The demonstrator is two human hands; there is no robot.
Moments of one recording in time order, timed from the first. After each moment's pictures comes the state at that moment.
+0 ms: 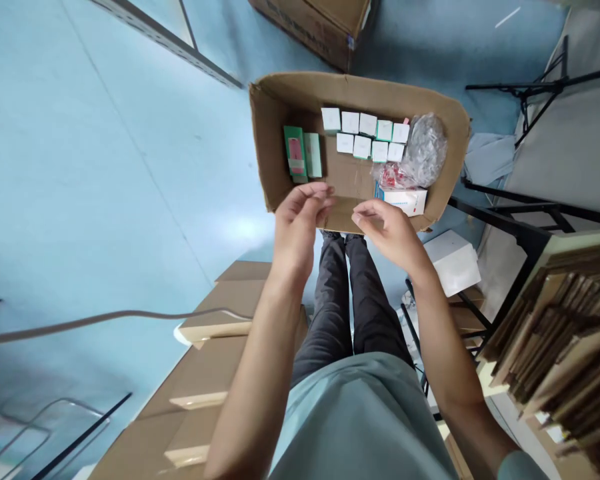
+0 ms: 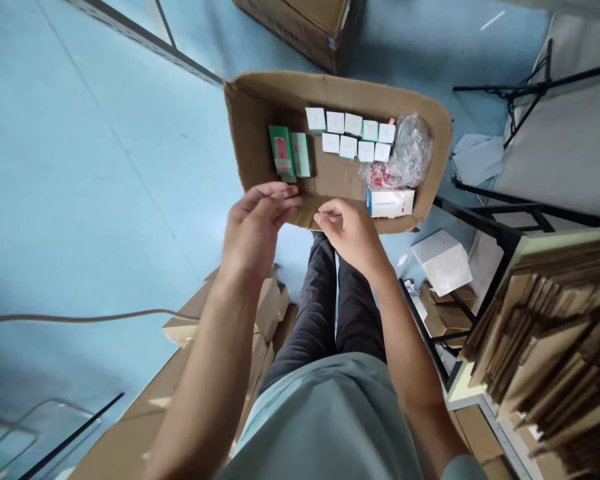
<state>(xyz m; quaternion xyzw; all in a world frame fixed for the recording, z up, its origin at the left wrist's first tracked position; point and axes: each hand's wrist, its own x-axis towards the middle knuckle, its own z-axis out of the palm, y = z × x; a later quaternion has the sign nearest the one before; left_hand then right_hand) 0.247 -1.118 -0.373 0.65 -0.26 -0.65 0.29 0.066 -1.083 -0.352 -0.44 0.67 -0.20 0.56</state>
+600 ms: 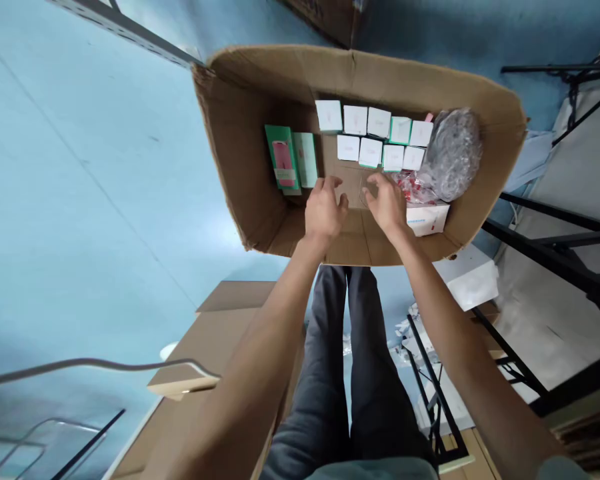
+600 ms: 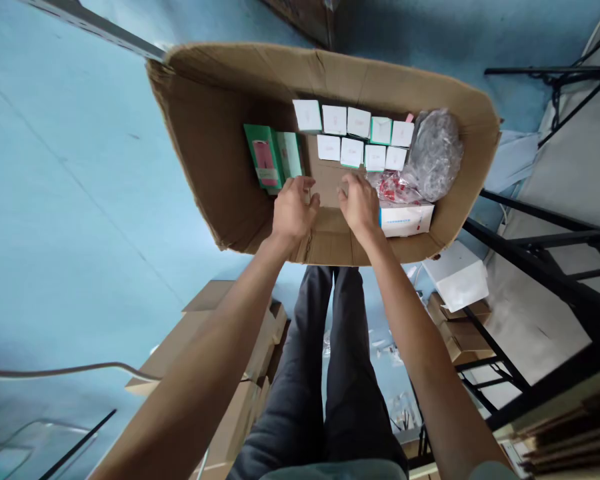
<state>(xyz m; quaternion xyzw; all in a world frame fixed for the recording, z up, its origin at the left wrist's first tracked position) 0.223 -1.164 -0.647 0.65 -0.56 -0.51 0.07 0.051 -1.140 -0.650 -0.49 0.77 -0.05 0.40</state>
